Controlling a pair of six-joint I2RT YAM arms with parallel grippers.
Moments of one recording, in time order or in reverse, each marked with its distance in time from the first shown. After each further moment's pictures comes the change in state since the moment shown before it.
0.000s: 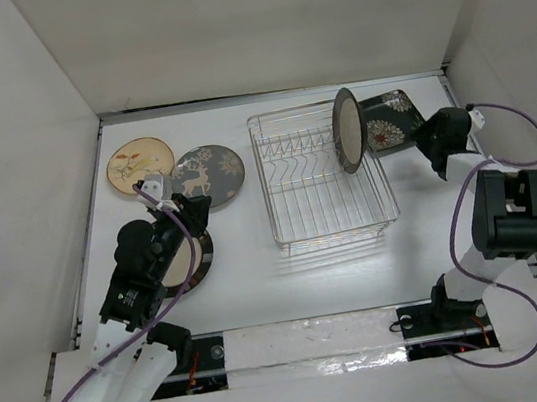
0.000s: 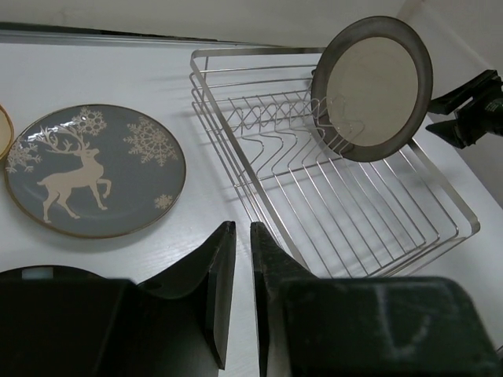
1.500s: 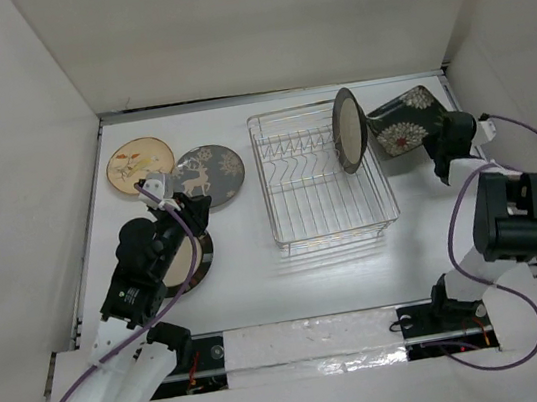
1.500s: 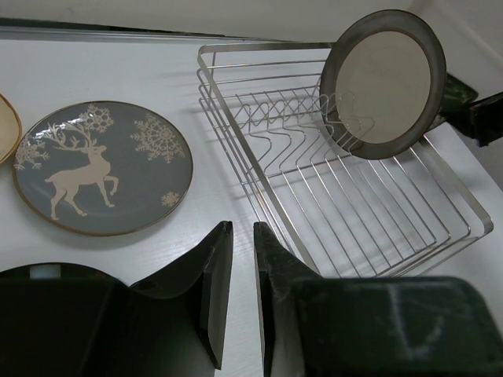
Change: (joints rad) left arm 0.000 0.008 0.000 0.000 -0.012 0.015; right arm -0.033 0.043 -0.045 0.100 0.020 0.228
